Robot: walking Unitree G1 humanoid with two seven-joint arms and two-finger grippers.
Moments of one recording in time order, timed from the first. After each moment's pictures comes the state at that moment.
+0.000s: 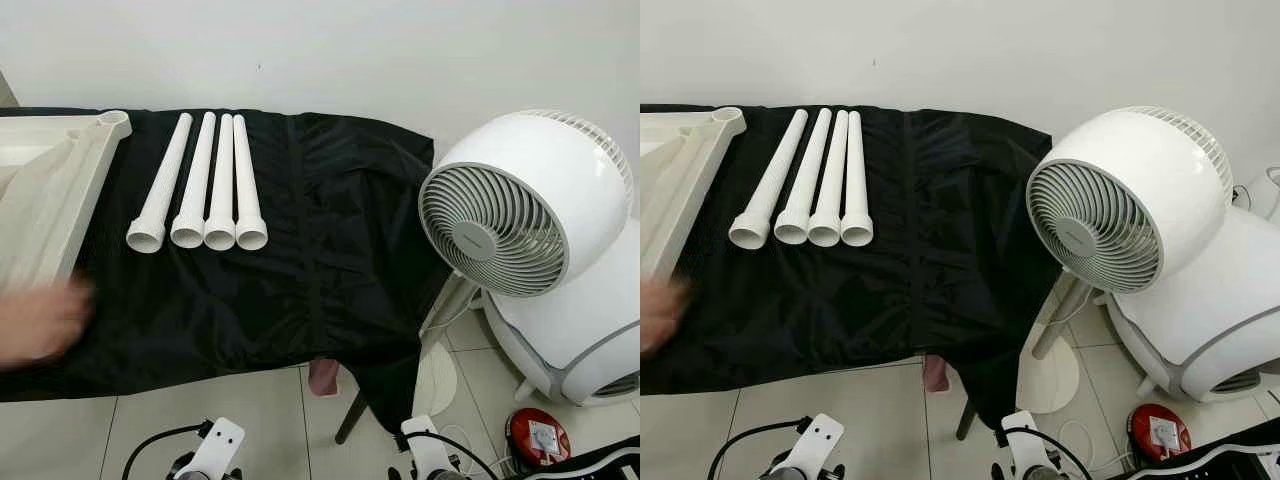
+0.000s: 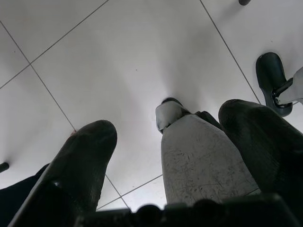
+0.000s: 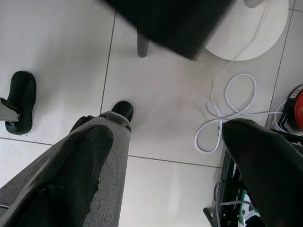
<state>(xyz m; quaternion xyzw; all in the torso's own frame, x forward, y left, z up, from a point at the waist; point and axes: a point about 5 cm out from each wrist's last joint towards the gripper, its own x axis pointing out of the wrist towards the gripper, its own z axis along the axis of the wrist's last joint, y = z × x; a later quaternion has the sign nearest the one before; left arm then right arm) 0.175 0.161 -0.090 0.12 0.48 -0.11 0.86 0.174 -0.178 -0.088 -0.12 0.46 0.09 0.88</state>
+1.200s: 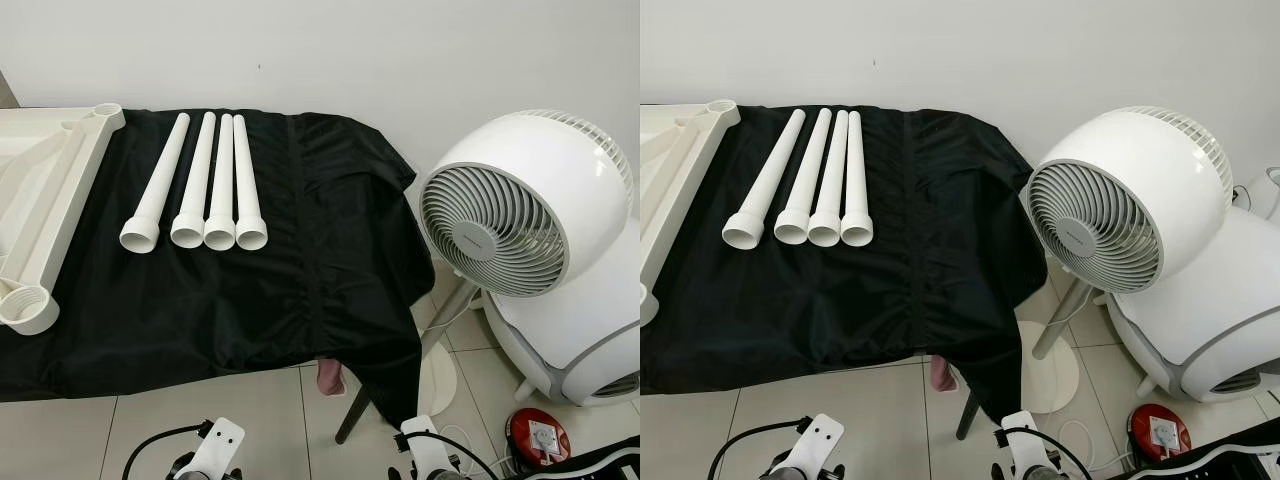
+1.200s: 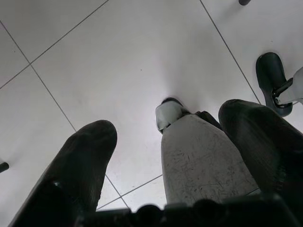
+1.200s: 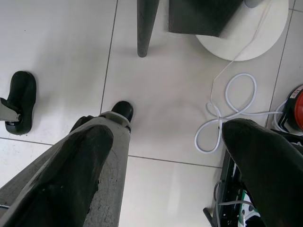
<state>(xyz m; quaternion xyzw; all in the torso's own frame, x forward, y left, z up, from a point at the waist) 0.175 0.161 -0.090 0.12 0.48 -0.11 0.86 0.174 -0.178 -0.088 -0.12 0.46 0.09 0.88</state>
